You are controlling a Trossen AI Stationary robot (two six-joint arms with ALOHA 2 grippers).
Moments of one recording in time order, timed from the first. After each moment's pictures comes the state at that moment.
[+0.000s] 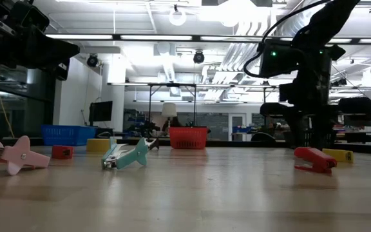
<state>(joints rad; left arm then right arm) 0.09 0.01 0.02 0.02 0.16 -0.10 -0.21 1.47 0.66 -0.53 -0.11 -0.81</state>
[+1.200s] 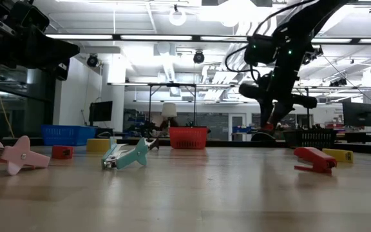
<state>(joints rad) 0.09 0.01 0.02 0.02 0.16 -0.10 -0.51 1.47 0.84 -0.51 0.26 0.93</state>
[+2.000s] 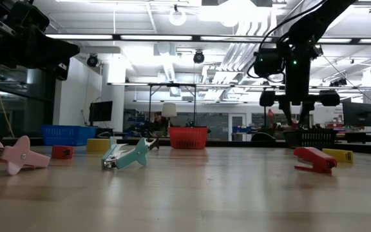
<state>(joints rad) 0.09 0.01 0.02 0.02 0.16 -0.10 -0.68 1.47 0.84 -0.70 0.58 1.36</state>
